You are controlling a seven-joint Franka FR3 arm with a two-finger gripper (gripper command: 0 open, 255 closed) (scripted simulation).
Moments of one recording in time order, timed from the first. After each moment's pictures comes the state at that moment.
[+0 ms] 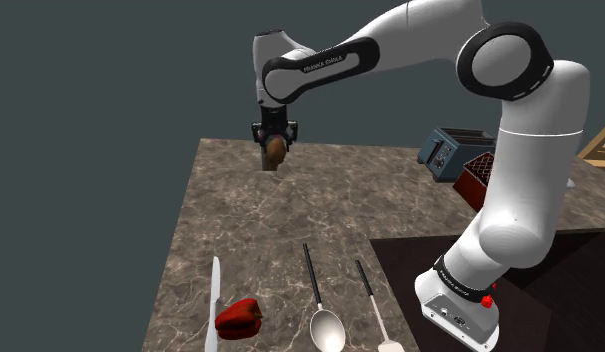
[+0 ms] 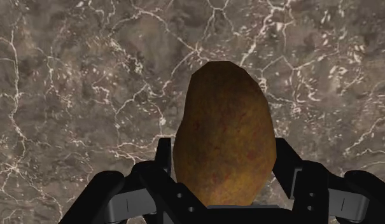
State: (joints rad) arm 0.08 0.39 0.24 -1.70 -0.21 1.96 1.02
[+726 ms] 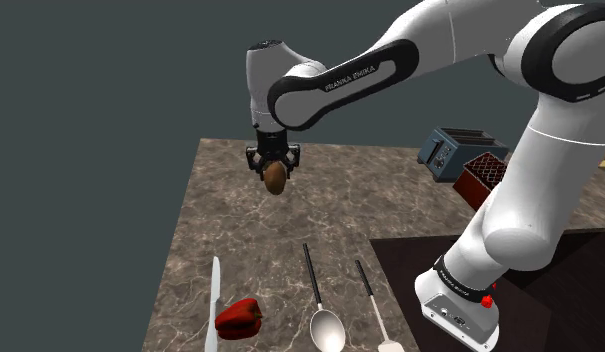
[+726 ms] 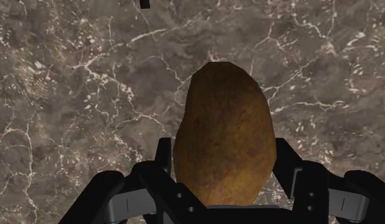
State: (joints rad) arm 0.18 0.19 0.33 -1.99 -0.16 2.04 1.20
